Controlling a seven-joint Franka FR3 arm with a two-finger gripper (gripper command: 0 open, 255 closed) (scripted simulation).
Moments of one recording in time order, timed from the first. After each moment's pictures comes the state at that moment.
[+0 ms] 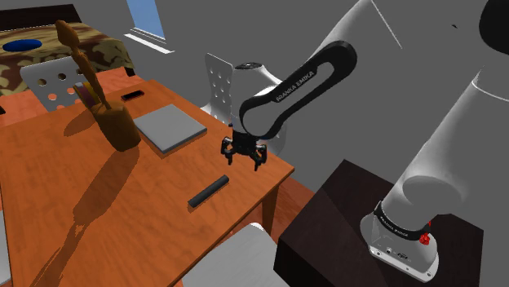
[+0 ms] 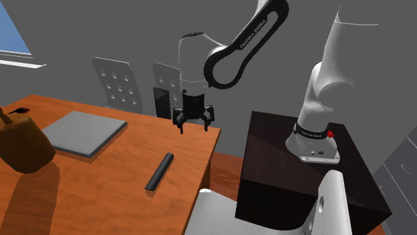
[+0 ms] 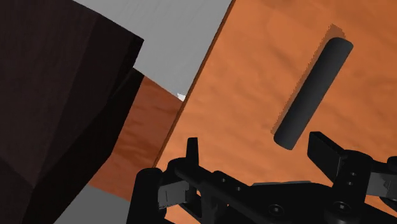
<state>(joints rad) -0.08 0.00 0.46 -2.40 0.16 2.44 1.34</state>
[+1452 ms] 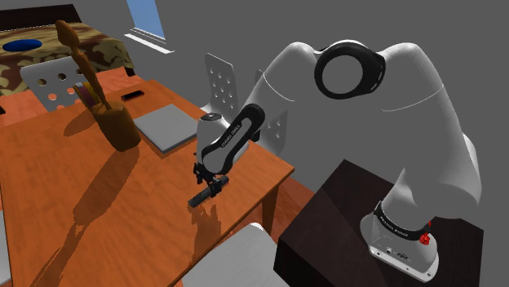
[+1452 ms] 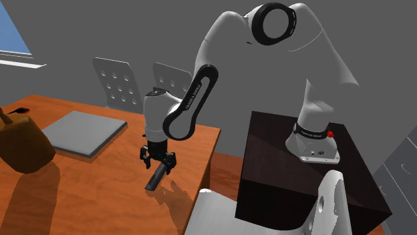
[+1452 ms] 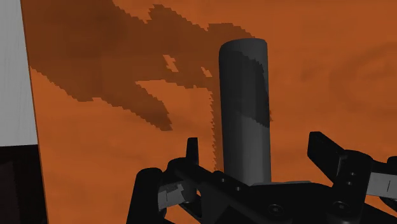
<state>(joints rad) 0.14 0.74 0.29 -1.86 0.00 2.70 1.92</state>
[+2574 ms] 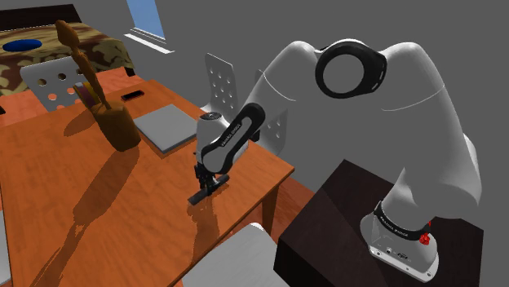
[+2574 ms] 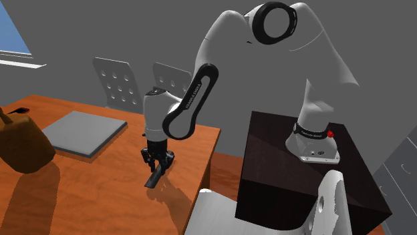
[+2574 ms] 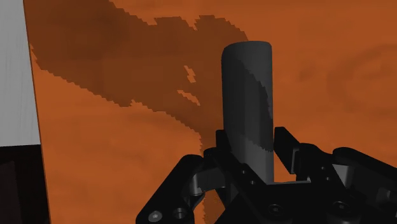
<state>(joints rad) 0.14 0.74 0.30 -1.87 0.00 2.69 1.92</state>
